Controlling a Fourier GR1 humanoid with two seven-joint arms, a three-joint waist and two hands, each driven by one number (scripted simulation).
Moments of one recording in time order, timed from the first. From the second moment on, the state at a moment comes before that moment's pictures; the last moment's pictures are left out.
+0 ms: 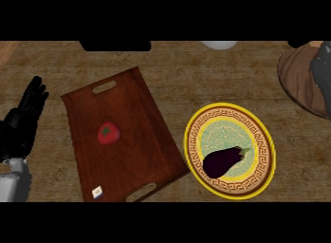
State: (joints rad) left arm -0.15 0.24 0.15 -1.53 -0.03 0.04 0.12; right arm -0.97 -0.47 -0.06 -0.90 1.01 -0.20 0.76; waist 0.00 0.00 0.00
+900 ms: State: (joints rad) left arm -0.18 0.23 0.13 -1.56 -0.05 0.03 0.15; right arm -0.95 -0.66 -0.34 -0.37 0.83 -0.47 0.20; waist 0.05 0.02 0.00
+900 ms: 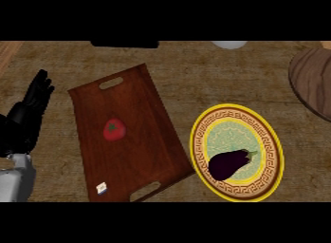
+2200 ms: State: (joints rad) left arm -0.17 0.23 0.15 -1.54 -0.04 0.03 0.12; right arm -0.78 -0.81 -0.86 -0.26 0.30 -0.21 -0.25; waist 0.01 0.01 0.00
